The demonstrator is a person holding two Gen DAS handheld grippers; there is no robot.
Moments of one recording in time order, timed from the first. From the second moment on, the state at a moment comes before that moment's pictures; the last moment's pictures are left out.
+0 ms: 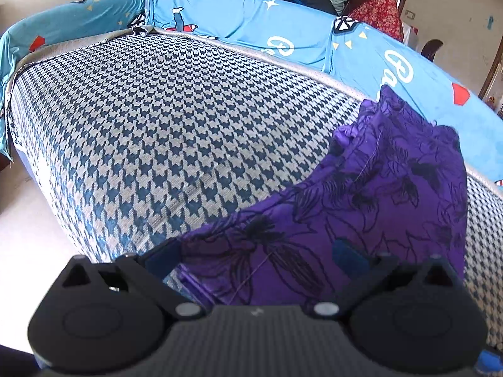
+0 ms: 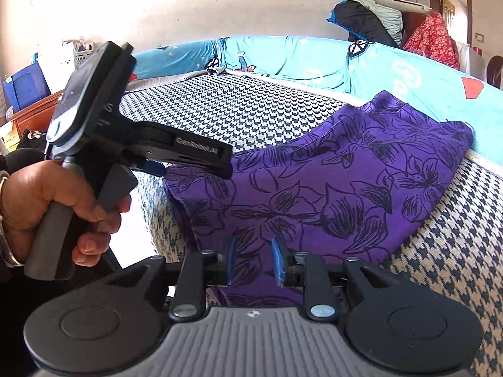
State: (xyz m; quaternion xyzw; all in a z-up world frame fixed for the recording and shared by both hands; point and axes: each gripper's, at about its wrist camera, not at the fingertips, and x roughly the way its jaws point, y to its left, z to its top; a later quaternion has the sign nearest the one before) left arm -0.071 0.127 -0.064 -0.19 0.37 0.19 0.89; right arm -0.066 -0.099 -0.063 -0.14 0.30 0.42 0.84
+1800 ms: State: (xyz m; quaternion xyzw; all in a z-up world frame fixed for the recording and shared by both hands) left arm 0.140 0.142 -0.107 -0.10 0.41 0.18 0.89; right arm 0.049 -0.118 -0.079 -0.09 0.39 0.35 0.84
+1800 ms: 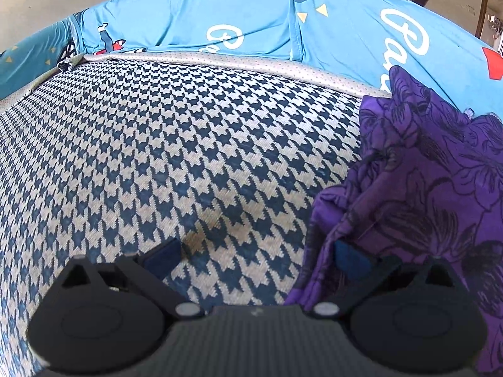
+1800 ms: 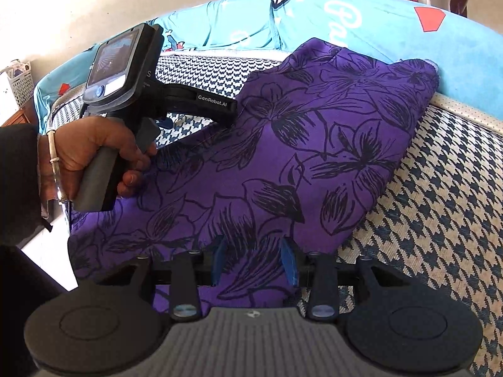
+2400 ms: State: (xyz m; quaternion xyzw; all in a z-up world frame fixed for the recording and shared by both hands) left arm 0.136 0.147 -0.108 -0.08 0.40 0.16 0.90; right arm 0.031 -0.117 -0.084 -0.16 0.38 0.39 0.82
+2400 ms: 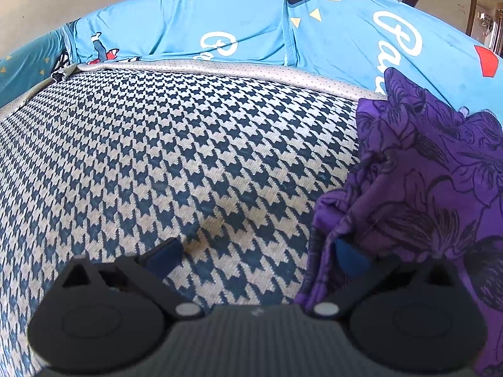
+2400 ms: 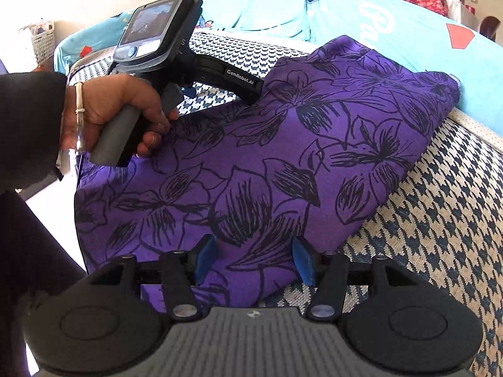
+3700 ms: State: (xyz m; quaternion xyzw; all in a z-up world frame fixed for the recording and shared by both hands) left arm 0.026 0.130 -0.062 -0.02 0.43 -0.02 0.90; right arm -0.045 -0.118 -0.093 -0.24 0.36 0.41 0.80
